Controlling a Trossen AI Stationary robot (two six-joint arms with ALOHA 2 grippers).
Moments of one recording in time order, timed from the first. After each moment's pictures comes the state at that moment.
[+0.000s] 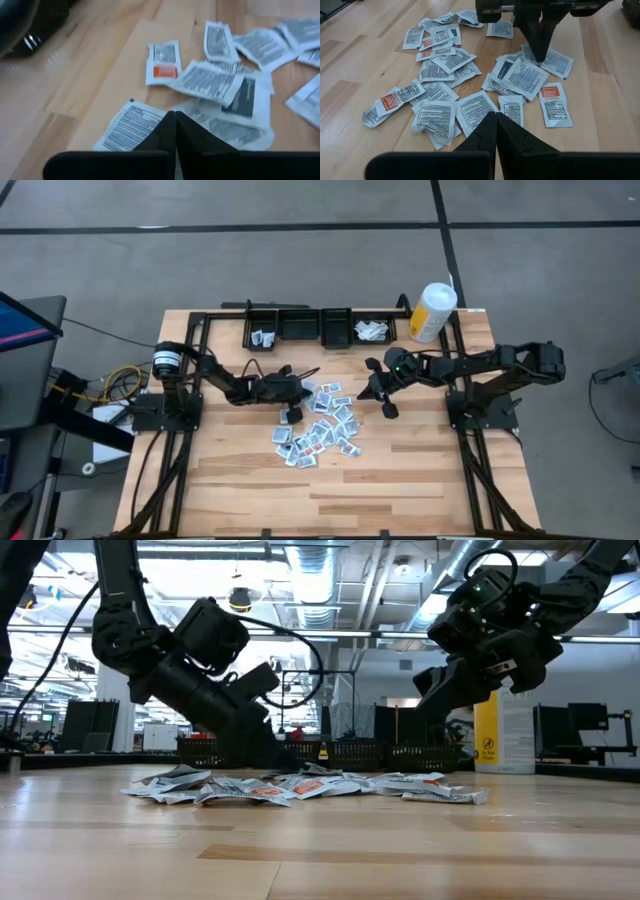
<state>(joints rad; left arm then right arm) 0.05 1.72 0.53 0.82 -0.16 0.03 -0.23 1.36 0.46 0.27 -0.42 -0.30</state>
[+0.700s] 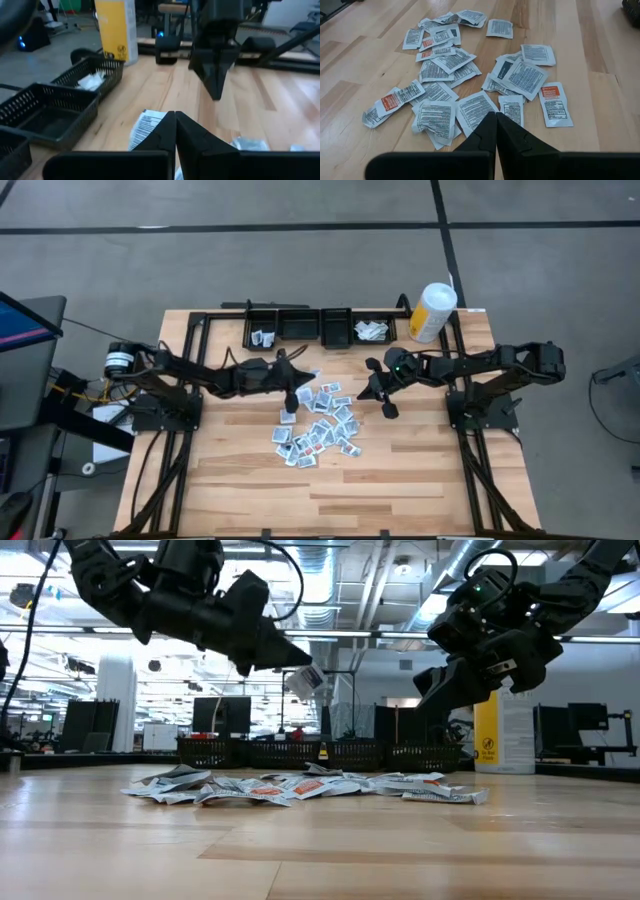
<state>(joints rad) 0.05 1.35 0.53 0.77 -0.16 -0.01 -0.23 1.36 0.46 0.27 -0.42 -0.29</state>
